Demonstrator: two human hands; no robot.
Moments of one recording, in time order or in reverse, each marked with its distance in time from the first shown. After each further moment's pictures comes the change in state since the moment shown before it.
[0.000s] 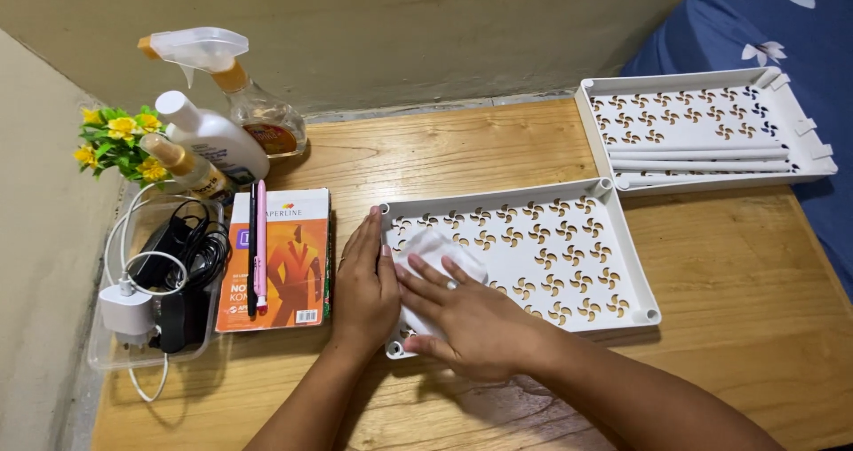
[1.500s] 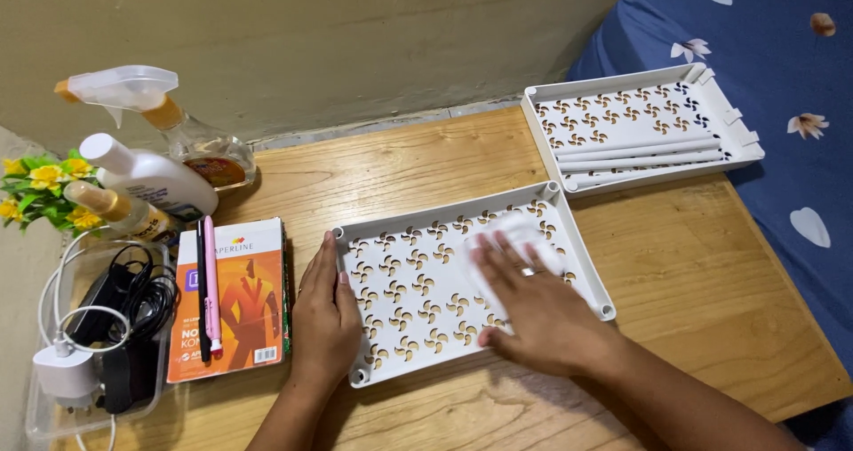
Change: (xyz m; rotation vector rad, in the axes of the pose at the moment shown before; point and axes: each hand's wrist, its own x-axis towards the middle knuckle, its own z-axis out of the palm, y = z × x) left_hand 0.003 0.013 -0.007 0.051 -0.031 -0.024; right_hand -0.091 0.070 0.006 -0.260 0.104 0.364
